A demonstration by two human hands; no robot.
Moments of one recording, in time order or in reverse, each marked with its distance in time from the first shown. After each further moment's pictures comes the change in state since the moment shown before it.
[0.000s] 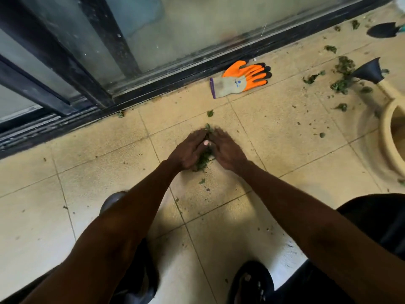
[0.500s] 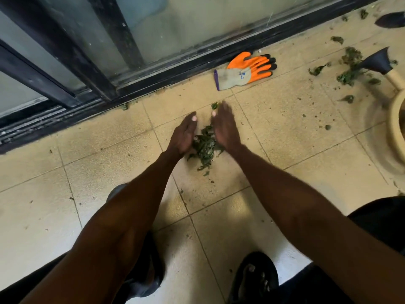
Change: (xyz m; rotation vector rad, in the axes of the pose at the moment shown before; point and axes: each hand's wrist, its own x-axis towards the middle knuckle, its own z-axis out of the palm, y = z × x) left_hand -0.004 0.005 -0.013 -0.560 0.270 -0.300; right_hand 0.039 -0.018 0.010 0.213 0.243 0.268
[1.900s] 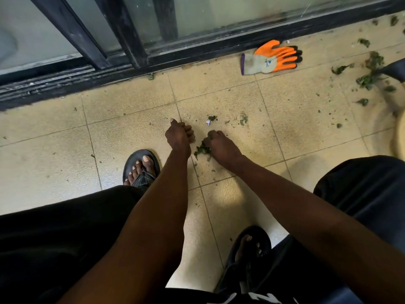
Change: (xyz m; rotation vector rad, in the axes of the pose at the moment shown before) left_hand -0.058 -0.036 -0.022 -0.903 0.648 -0.538; right_hand -0.101 -0.059 0.018 -0.584 -0.447 -0.406
